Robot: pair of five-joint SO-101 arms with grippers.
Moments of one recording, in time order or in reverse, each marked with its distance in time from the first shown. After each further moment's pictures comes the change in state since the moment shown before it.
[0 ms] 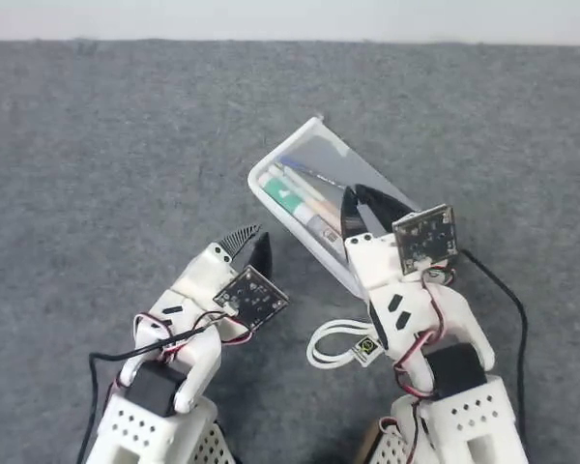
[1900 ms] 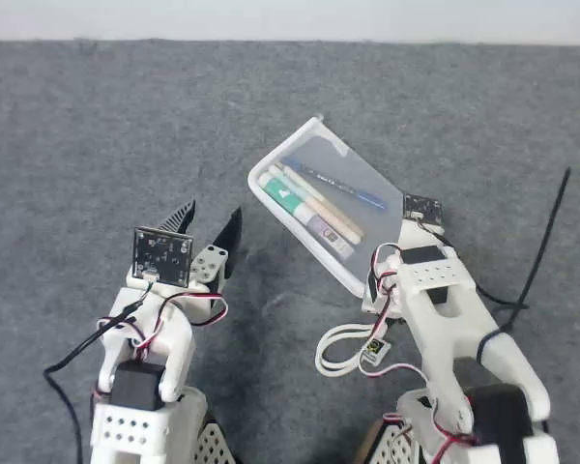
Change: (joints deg) left arm -15.9 0.0 -2.5 -2.7 24.1; right arm 9.2 61.9 -14.7 28.2 -26.1
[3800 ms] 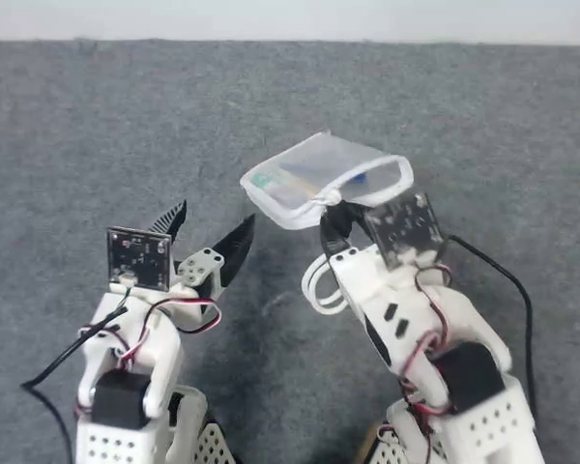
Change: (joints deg) left arm 0.0 0.0 -11.8 11.9 3.7; right arm -16.2 -58.3 -3.2 -5.0 27.3
